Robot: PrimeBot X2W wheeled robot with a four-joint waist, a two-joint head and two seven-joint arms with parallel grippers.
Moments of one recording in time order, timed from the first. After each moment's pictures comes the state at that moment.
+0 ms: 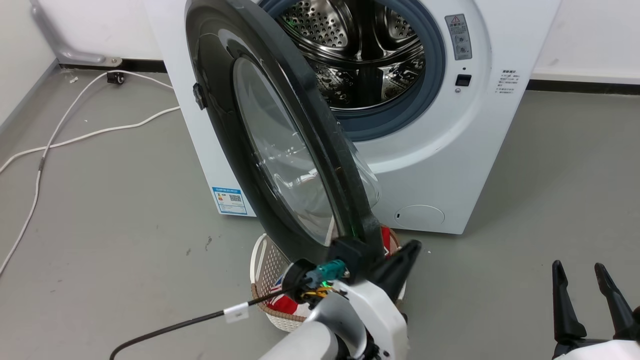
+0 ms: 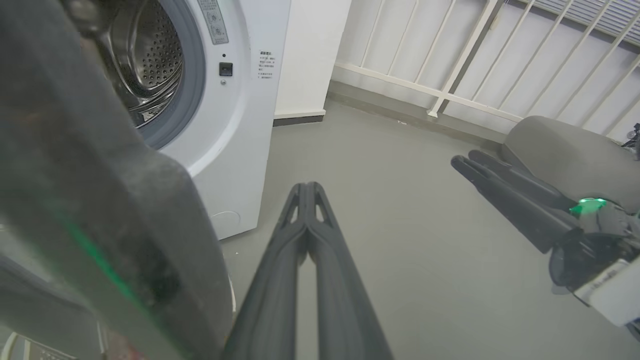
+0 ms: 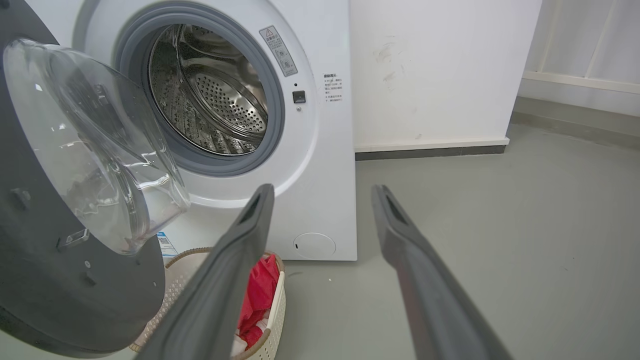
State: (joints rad) left arm -0.38 0.05 -0.80 0.20 -0.58 0.06 0.02; right arm 0.18 -0.05 -0.16 -0.12 0.16 0.13 -0.07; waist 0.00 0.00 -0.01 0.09
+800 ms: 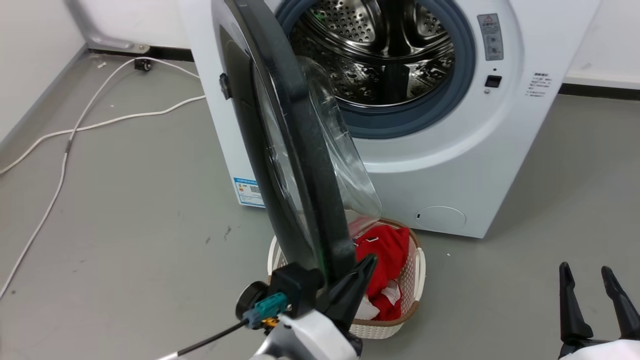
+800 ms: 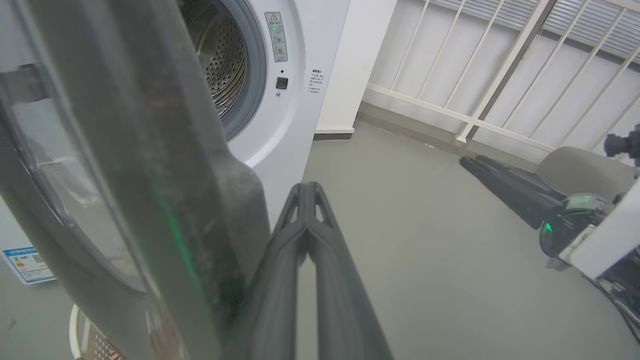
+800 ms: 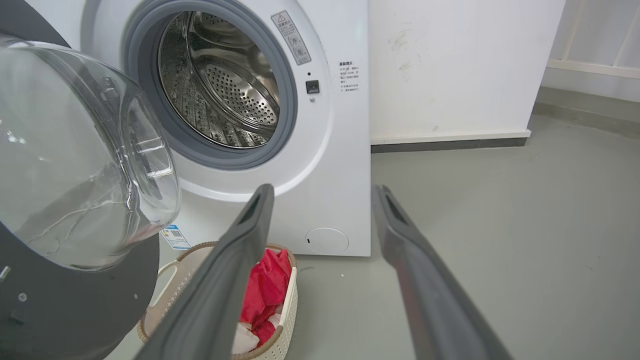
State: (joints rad) left arm -0.23 0.21 -0.74 0.00 -0.59 0.13 -0.03; right arm 0.17 -0.05 -0.19 -0.09 0.19 0.13 -0.07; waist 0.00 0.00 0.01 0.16
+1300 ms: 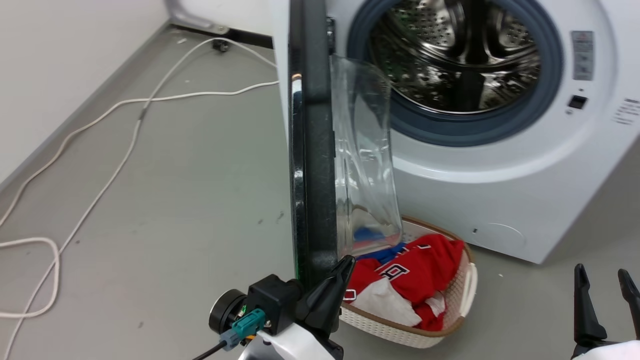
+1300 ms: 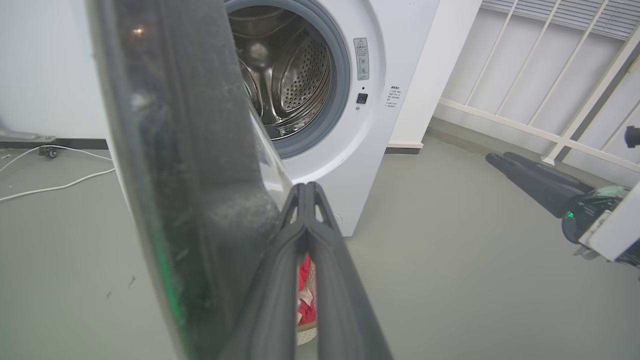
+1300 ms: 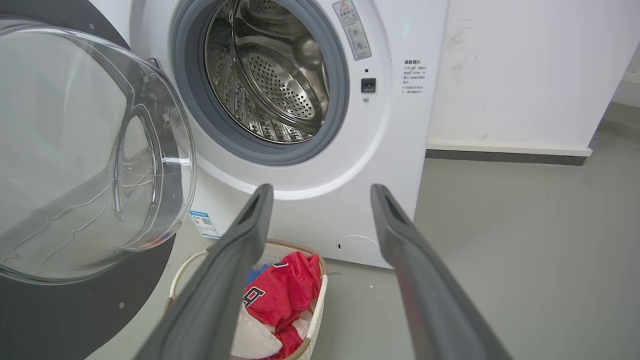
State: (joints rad) left arm -0.17 0.31 -0.74 -0.16 -0.53 0.21 0.00; right arm 0.18 -0.05 -0.23 -0.10 0.16 0.13 -0.05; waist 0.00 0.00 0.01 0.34
